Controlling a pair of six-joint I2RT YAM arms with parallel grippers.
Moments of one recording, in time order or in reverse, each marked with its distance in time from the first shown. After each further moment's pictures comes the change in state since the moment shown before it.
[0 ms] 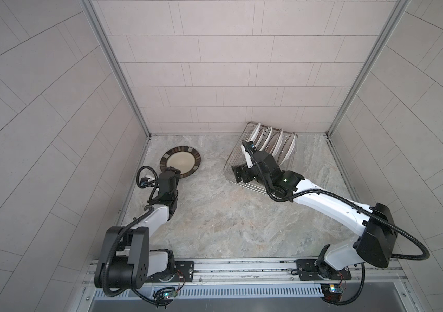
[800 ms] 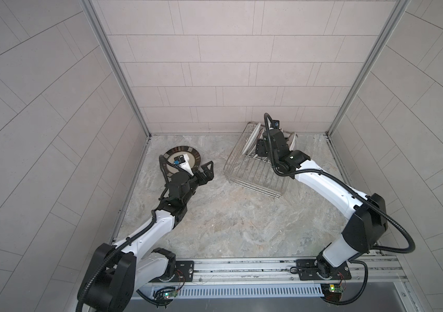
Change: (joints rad) left arm -0.326 -0.127 0.033 0.128 0.338 0.560; right arm -0.251 0.196 0.304 -0.166 0.232 0.152
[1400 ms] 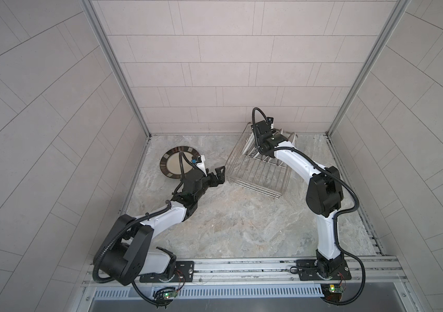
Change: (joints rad) left arm -0.069 0.244 0.055 0.082 -0.006 0.097; right arm -0.097 0.433 0.390 -0.212 0.098 0.089
